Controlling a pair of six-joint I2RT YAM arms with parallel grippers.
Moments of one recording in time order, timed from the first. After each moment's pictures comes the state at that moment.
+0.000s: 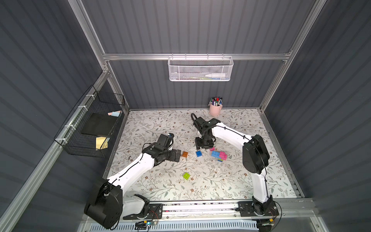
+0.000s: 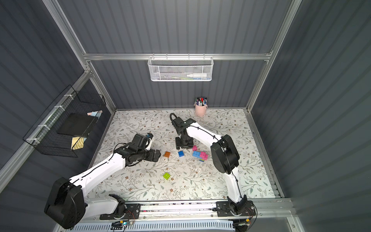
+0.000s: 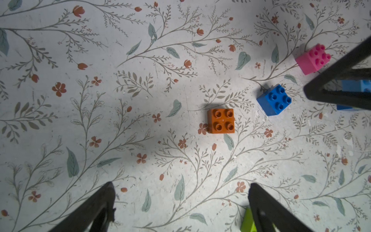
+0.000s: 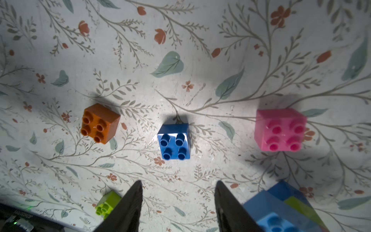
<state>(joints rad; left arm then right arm) -0.48 1.27 0.81 -0.51 0.05 -0.20 0.72 2.11 1.77 -1.09 -0.11 0.48</state>
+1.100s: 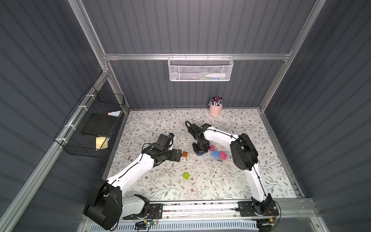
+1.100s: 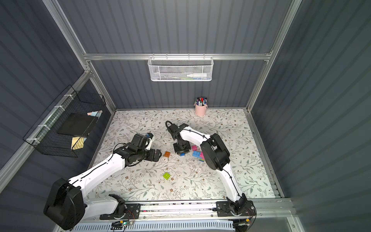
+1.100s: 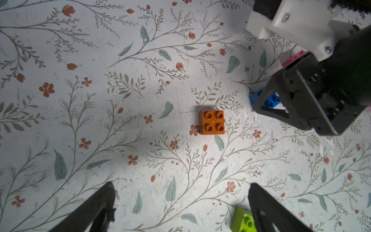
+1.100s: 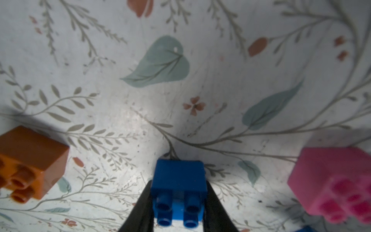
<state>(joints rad) -0.48 1.27 0.81 -0.49 0.08 -0.22 0.76 2.25 1.80 -1.09 -0.04 0.44</state>
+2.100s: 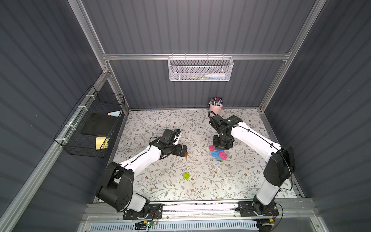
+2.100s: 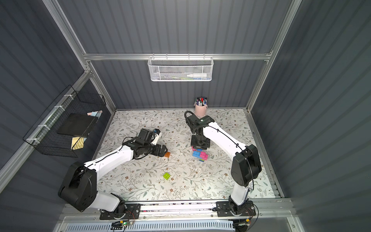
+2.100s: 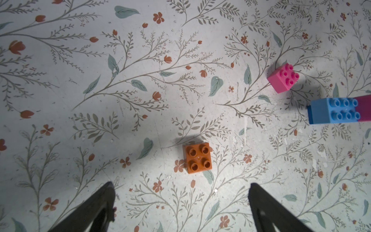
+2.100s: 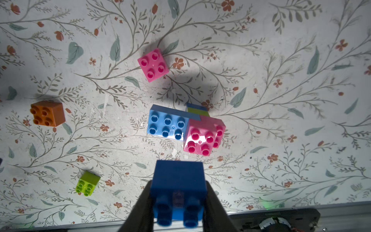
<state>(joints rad) -0.48 1.47 0.92 -0.39 0.16 -0.15 0.63 1.77 1.58 -1.31 0.05 0.72</state>
